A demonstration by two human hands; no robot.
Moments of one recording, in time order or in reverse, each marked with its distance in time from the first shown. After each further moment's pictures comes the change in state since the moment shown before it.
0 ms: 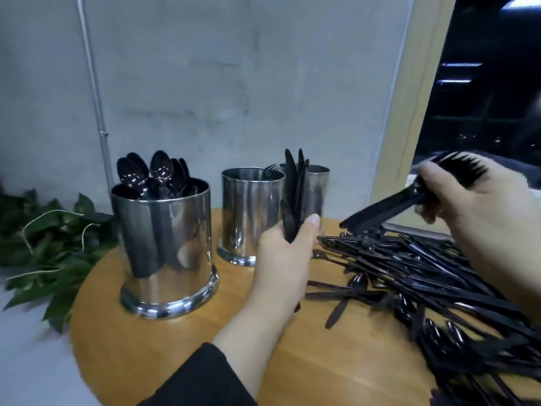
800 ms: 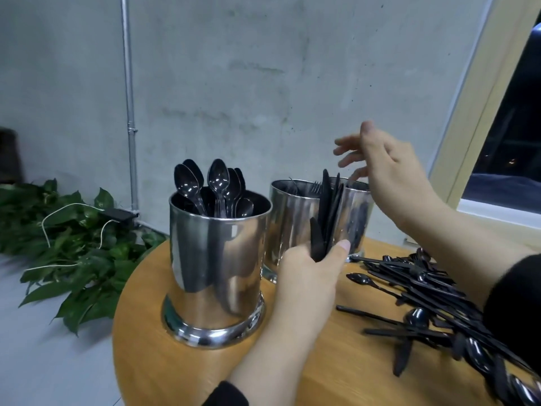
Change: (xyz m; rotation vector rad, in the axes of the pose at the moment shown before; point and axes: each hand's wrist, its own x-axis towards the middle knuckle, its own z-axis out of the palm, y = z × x) left_hand 0.026 0.000 -0.059 0.060 -0.007 -0.050; right_hand 0.083 -0.034 0.167 0.114 -0.213 -0.158
